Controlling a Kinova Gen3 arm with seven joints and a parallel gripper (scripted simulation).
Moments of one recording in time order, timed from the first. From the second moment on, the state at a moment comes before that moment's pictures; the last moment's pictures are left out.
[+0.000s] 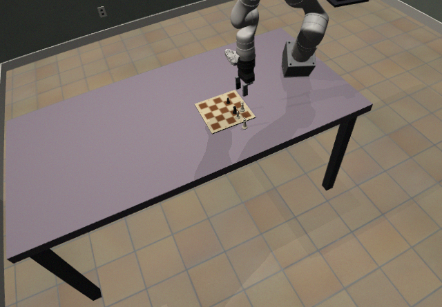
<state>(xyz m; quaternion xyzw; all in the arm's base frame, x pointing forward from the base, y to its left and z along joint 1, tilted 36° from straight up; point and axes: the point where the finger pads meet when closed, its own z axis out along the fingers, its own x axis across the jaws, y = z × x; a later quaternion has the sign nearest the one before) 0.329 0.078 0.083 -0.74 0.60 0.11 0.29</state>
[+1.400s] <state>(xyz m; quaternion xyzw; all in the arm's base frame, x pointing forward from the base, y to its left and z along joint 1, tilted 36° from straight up) 0.335 0.124 0.111 -0.95 0.10 -0.06 0.29</state>
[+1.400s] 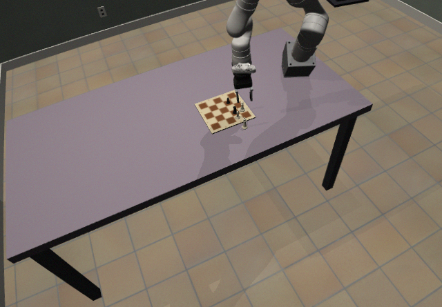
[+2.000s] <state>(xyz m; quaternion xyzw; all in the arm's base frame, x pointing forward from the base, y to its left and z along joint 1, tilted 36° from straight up) 0.333 0.142 0.124 -0.92 -0.24 -0.16 0.25</state>
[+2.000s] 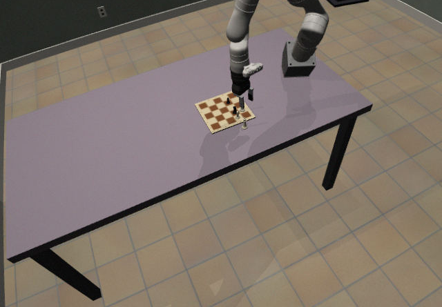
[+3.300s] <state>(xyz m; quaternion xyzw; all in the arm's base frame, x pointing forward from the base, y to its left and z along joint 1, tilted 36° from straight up) 0.344 0.158 0.143 -0.68 -0.66 -0.27 0.14</state>
